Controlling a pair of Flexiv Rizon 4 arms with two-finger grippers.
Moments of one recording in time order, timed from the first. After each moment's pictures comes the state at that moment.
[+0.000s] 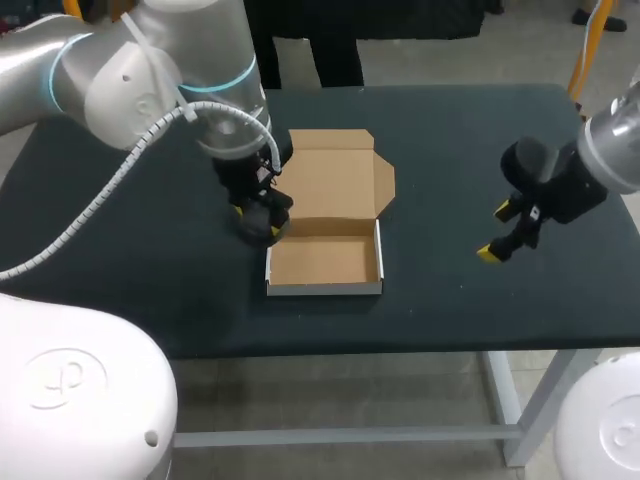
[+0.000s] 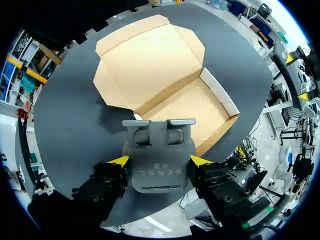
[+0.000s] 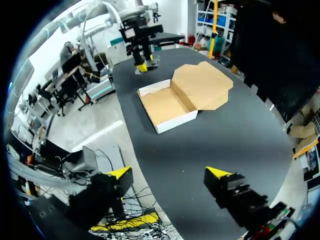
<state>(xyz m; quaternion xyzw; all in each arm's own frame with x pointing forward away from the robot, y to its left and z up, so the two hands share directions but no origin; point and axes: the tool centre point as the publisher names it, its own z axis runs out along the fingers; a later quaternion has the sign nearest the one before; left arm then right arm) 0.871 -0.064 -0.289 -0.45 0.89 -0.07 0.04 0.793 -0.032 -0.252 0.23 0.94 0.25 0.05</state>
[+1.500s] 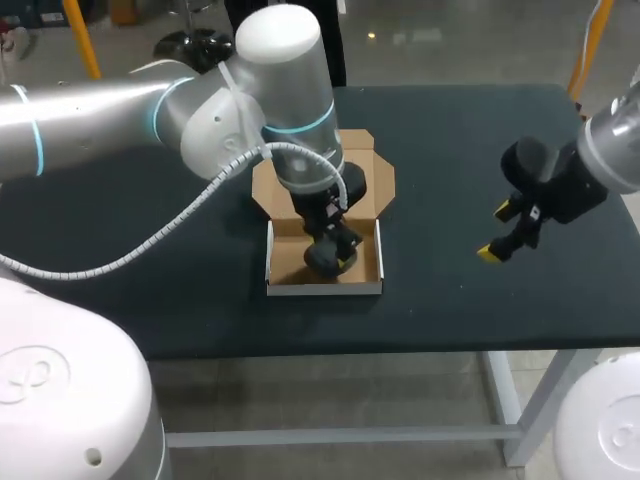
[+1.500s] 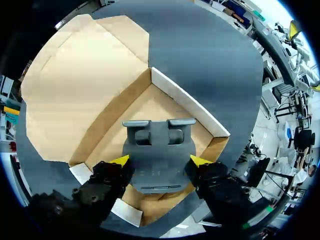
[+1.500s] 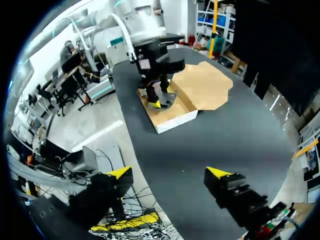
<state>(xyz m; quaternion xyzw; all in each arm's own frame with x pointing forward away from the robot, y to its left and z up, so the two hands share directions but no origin) 0.876 -0.171 -0.371 -0.35 0.93 -0.08 0.00 0.793 -0.032 -0.252 0.23 0.94 0.25 0.05</state>
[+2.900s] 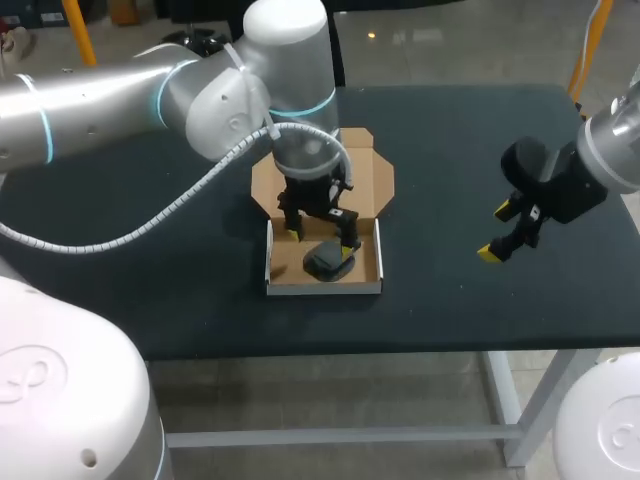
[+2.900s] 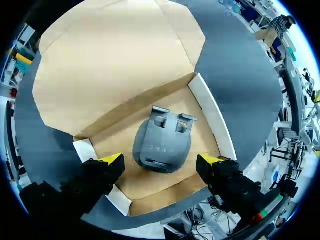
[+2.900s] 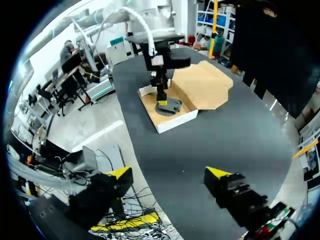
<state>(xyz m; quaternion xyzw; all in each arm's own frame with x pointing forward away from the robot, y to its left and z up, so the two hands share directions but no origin) 0.888 -0.157 -0.363 -0.53 0.85 -0.05 -0.02 0.794 -0.032 -0.252 0.23 0.94 0.25 0.05</state>
